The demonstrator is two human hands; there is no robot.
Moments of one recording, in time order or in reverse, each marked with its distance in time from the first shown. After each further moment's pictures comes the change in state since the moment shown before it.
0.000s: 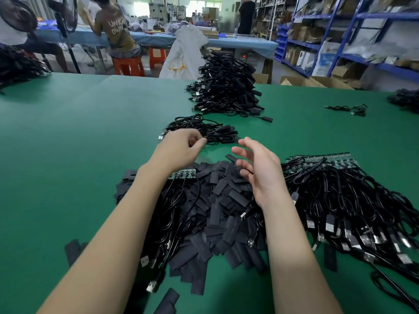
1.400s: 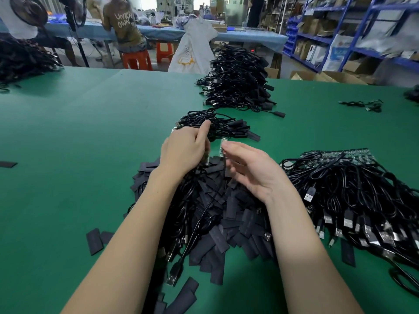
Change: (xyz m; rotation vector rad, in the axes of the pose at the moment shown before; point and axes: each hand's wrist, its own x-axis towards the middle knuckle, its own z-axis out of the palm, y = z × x) left_hand -0.021 0.001 -0.003 -0.021 0.181 -0.155; right_hand -0.008 0.007 0.026 0.045 -0.301 0.201
